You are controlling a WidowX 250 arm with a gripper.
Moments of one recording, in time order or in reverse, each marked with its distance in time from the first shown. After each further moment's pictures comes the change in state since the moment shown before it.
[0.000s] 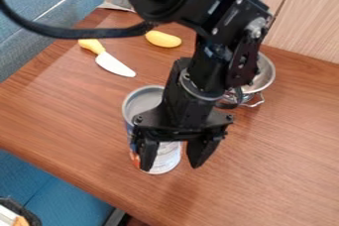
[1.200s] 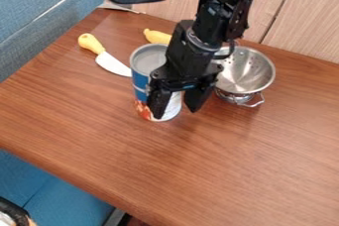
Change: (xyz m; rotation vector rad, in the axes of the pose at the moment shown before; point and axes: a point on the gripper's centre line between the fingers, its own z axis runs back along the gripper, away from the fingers) arm 0.084 -0.031 -0.014 0.045 -0.037 0.244
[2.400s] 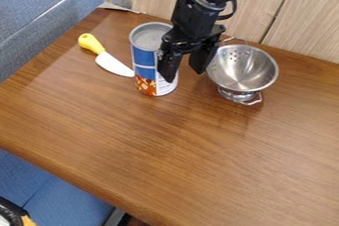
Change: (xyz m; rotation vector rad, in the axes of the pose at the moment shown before) arm 0.039 -0.030 0.019 -0.044 -0.004 0.116
